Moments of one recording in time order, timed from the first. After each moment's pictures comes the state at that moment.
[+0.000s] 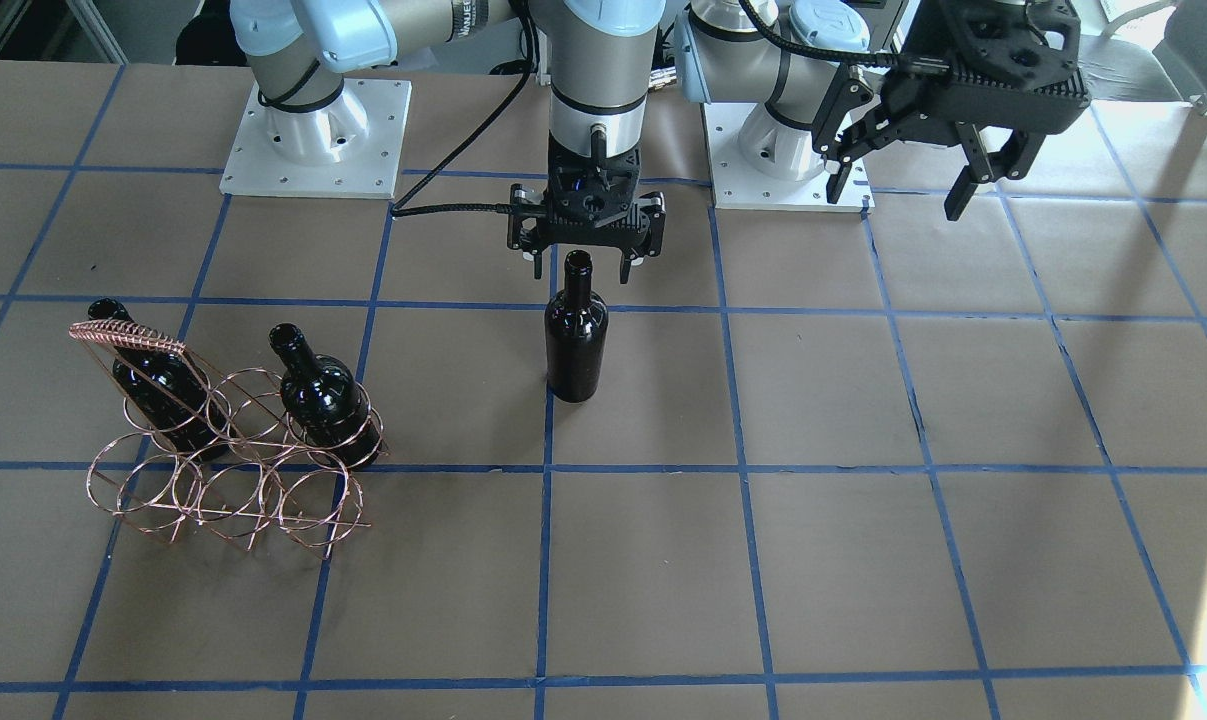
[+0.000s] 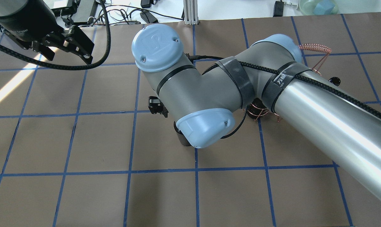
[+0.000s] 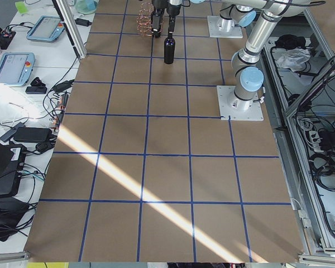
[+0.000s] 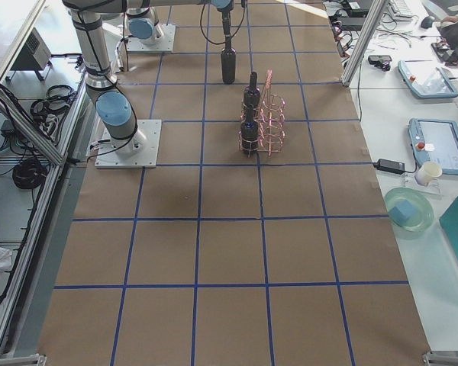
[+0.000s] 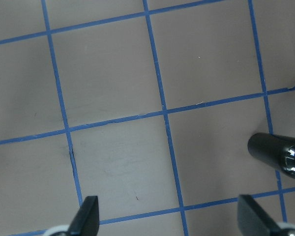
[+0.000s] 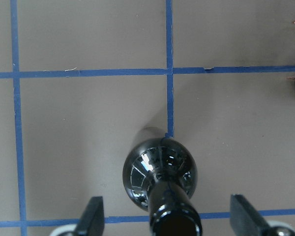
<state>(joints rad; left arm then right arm) -1.52 -1.49 -1.48 -1.61 1.57 0.21 2.13 -1.38 1.64 -1.90 -1.65 0.57</state>
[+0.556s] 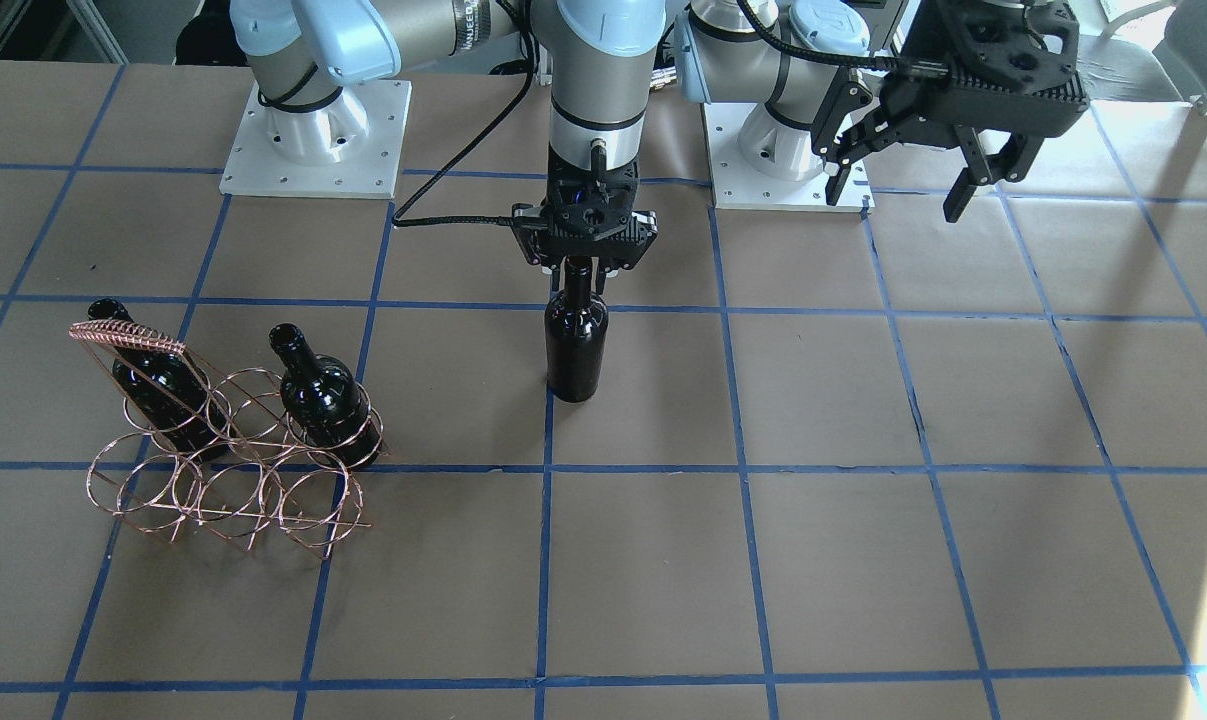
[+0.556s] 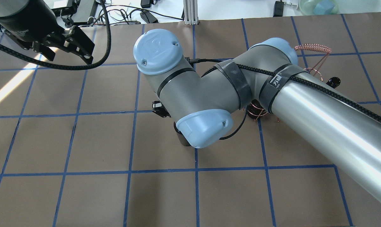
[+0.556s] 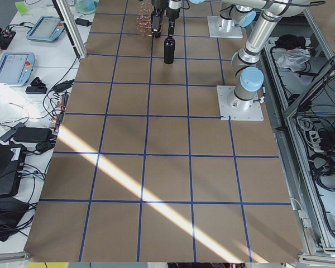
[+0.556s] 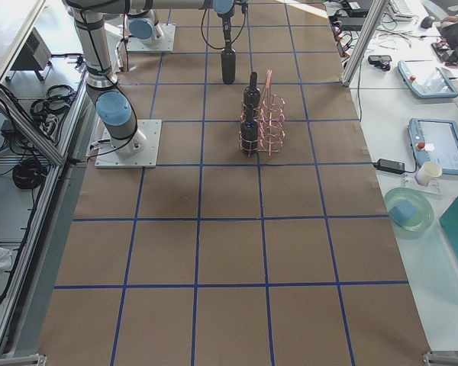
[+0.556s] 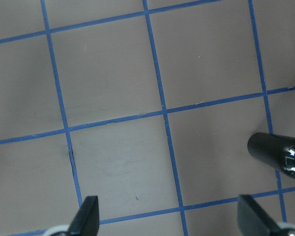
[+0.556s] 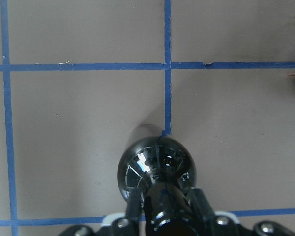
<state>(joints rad) -1.52 -1.50 -1.48 -1.61 1.57 0.21 2.13 -1.37 1.64 -1.89 -1.65 0.56</state>
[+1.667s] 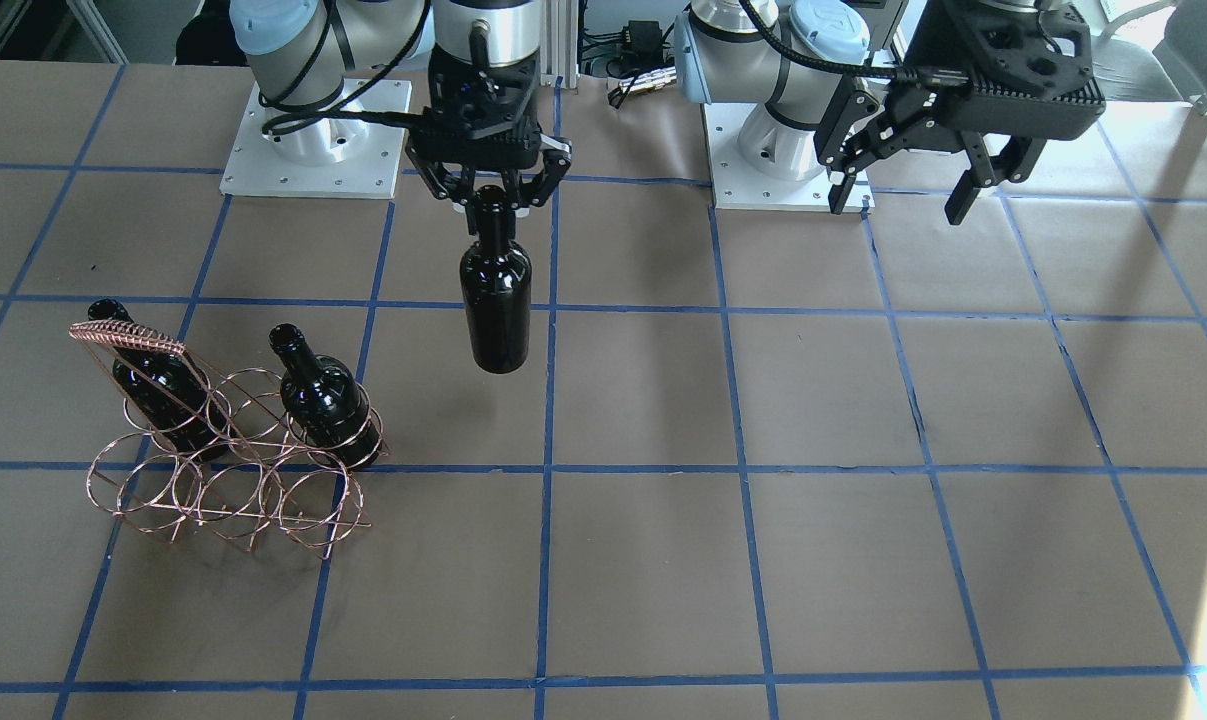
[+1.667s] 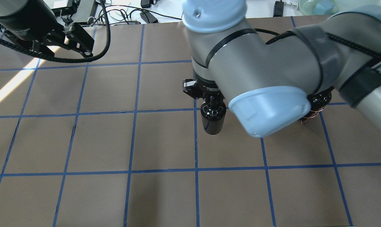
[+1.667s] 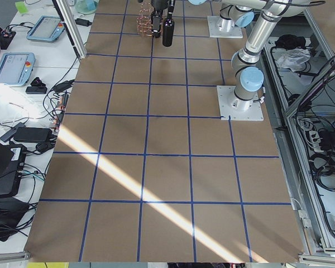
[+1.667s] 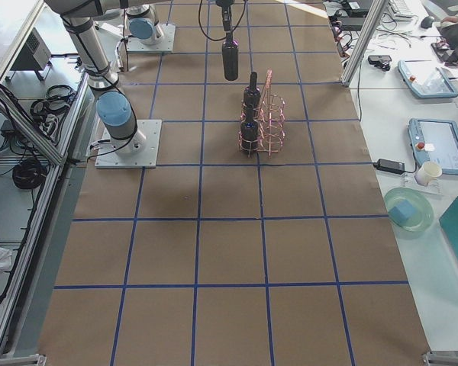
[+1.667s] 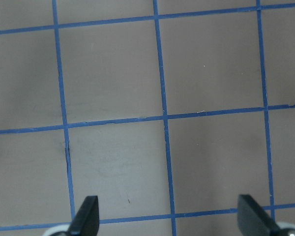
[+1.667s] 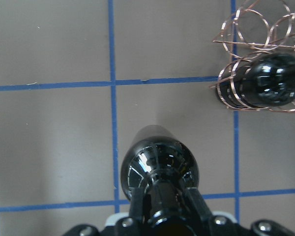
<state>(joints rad) -1.52 -1.50 -1.48 -1.59 1.56 0.10 1.96 -1.59 1.63 -1.69 -1.66 0.41</state>
